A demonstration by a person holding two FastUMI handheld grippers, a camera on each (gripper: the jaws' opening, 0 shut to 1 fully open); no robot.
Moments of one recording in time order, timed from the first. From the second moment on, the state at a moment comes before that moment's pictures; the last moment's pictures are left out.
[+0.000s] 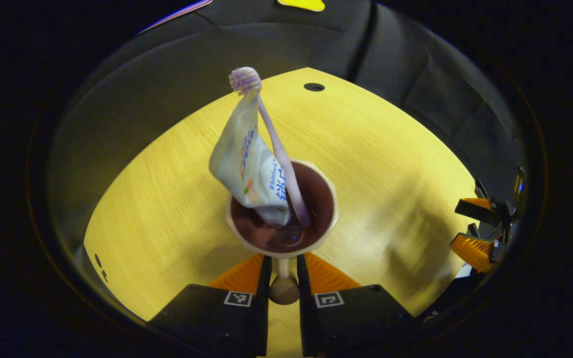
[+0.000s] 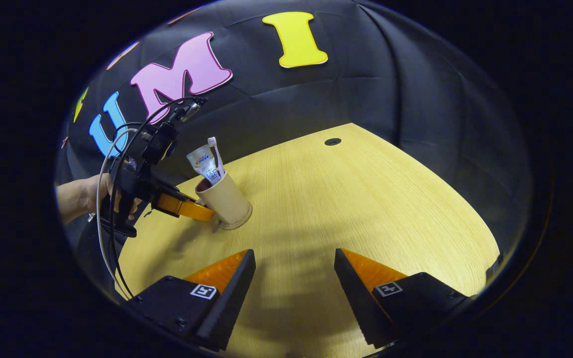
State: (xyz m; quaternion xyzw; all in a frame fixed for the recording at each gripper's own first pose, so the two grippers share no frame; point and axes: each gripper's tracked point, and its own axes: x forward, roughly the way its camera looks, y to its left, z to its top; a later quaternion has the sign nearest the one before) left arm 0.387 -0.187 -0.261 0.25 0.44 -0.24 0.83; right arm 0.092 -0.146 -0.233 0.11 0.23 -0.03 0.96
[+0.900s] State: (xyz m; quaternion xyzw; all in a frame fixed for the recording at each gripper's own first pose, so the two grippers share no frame) left arm 0.227 -0.097 -0.077 0.09 0.17 -0.15 0.97; right arm 0.063 -0.132 -0.142 0.05 0.18 -0.02 0.98
